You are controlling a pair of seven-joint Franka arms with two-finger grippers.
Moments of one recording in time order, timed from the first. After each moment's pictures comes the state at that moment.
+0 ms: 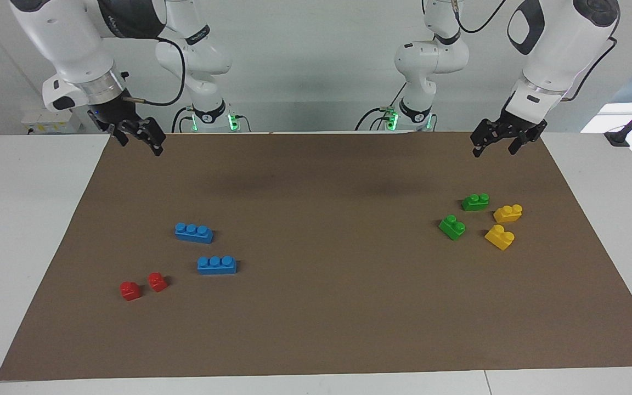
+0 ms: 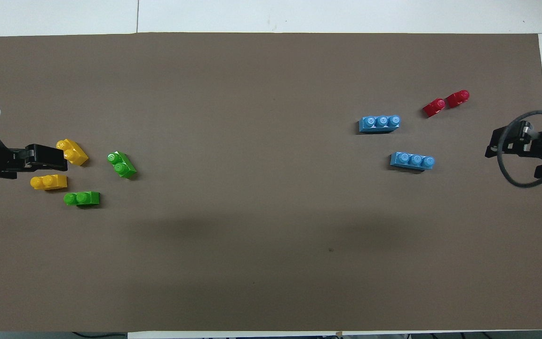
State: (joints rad) left arm 0.00 -0.14 -0.06 -1.86 -0.03 1.72 -0.19; right arm -0.21 -0.06 0.13 -1.73 0.09 1.60 0.44
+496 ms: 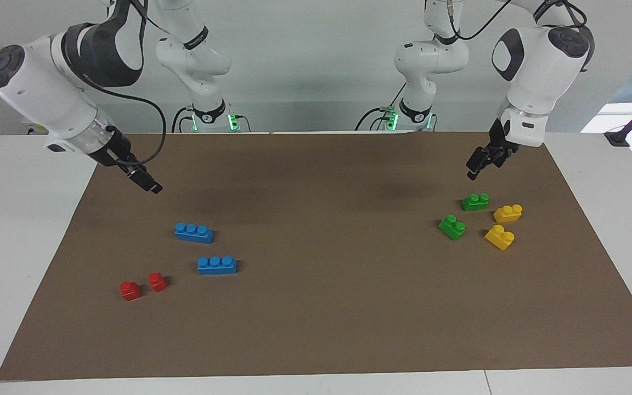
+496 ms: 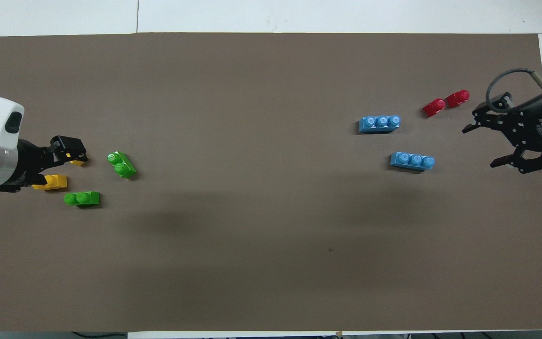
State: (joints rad) left arm 0.00 -0.13 -0.06 -2.06 -0.03 1.98 -0.54; right arm -0.23 0.12 0.13 -1.69 0.26 1.68 0.81
